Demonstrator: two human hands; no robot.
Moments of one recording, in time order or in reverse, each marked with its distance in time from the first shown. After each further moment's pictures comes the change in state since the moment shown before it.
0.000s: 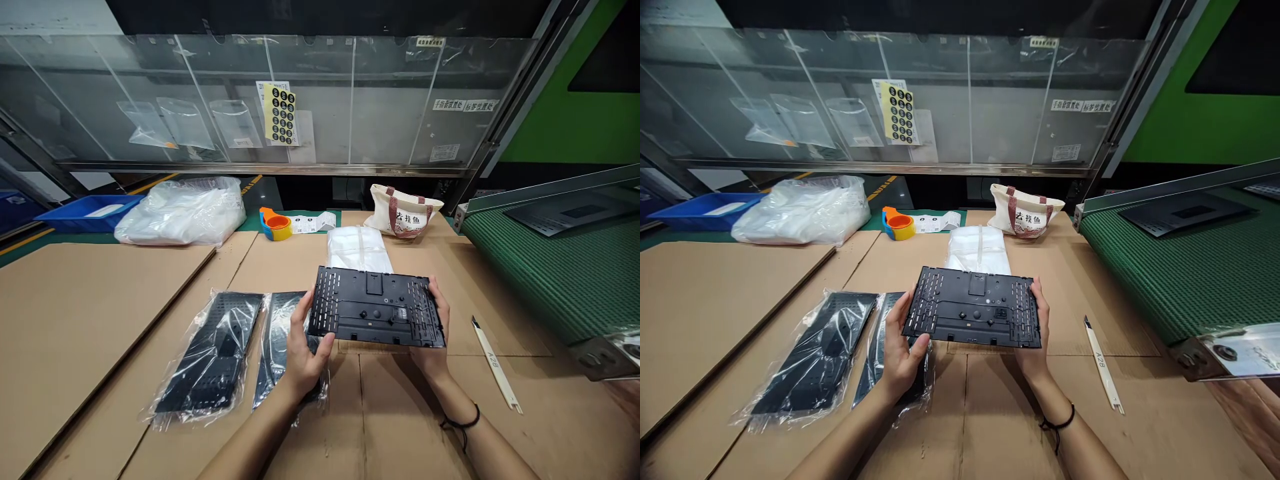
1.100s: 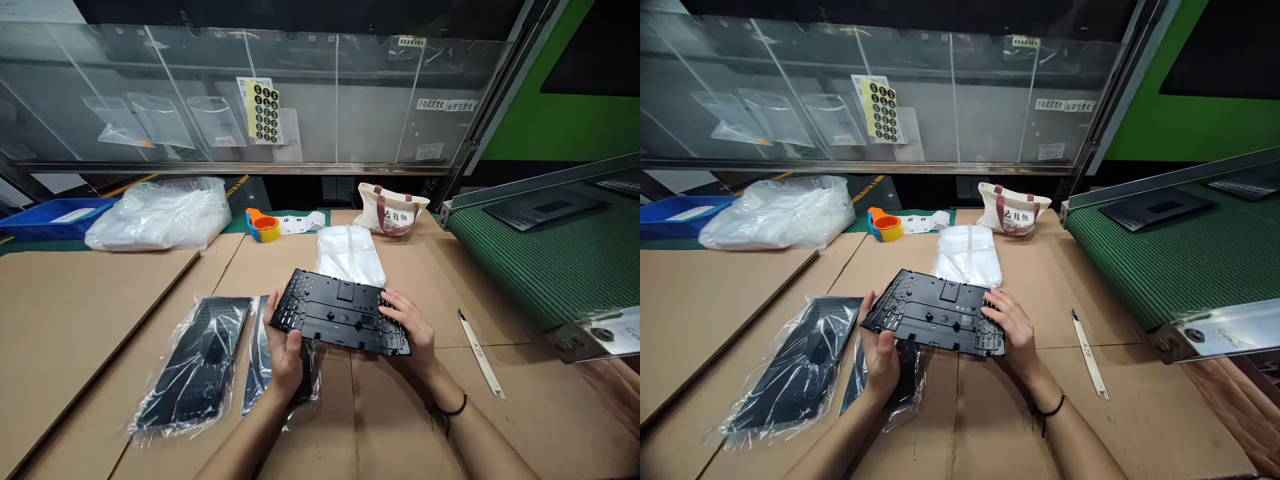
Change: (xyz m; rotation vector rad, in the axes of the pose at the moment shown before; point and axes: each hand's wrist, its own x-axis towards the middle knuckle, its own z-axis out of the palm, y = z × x) left_hand 0.005 0.001 0.008 -0.188 0.268 -0.137; right_hand 0.007 0.000 -0.012 0.047 -0.321 -0.091
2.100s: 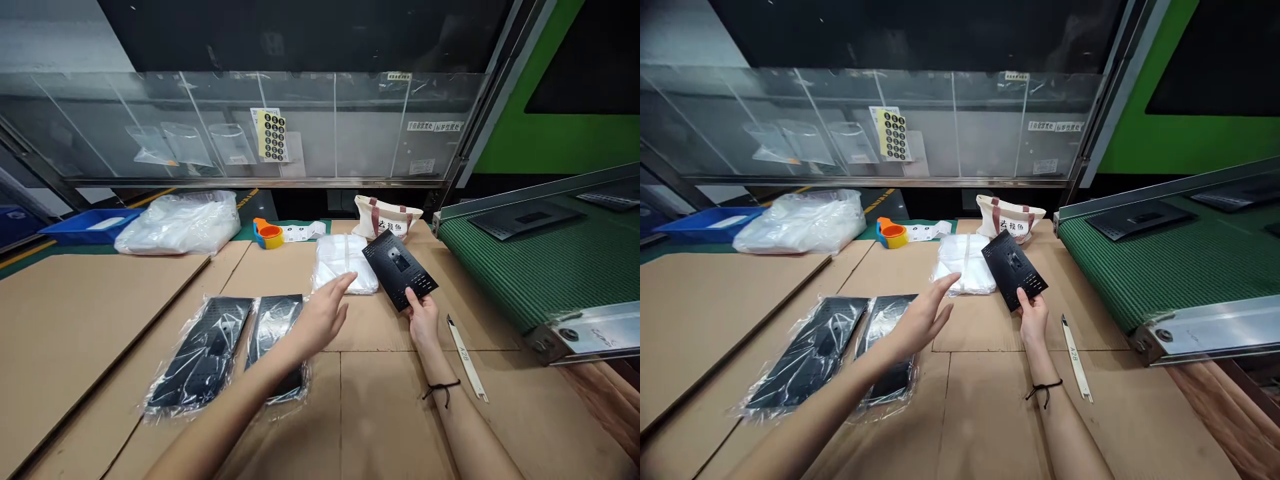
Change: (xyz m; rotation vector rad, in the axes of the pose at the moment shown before) left_hand 0.049 0.038 0.052 0.611 -0.770 0.461; right_hand 0.019 0.065 -0.021 0.412 0.571 0.671
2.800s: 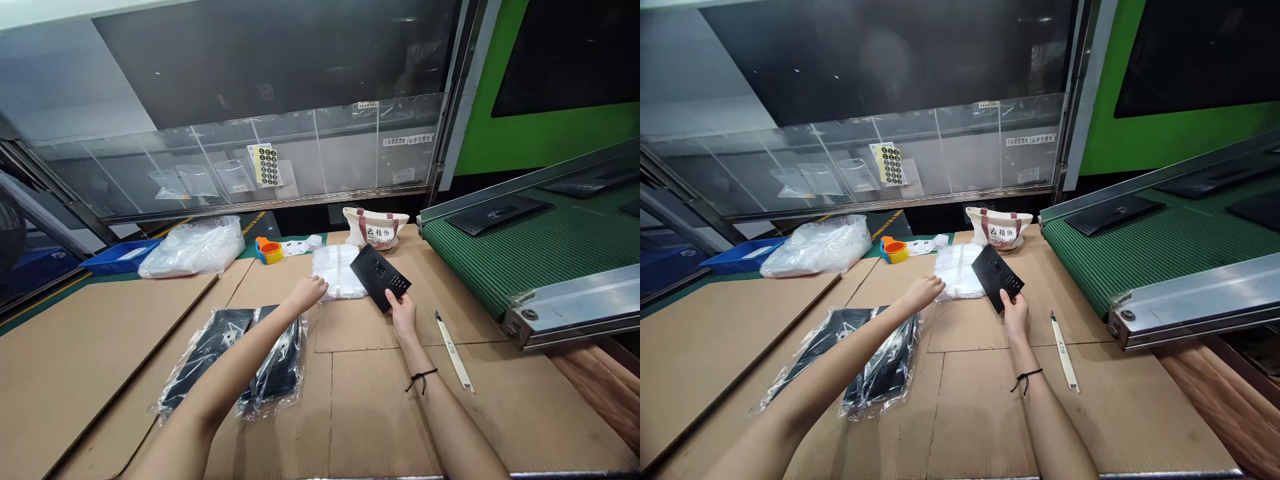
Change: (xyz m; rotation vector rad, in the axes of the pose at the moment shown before) left_hand 0.039 -0.092 0.032 0.495 -0.534 -0.100; right_hand 0.010 0.028 -0.002 -0.129 -0.042 -0.055
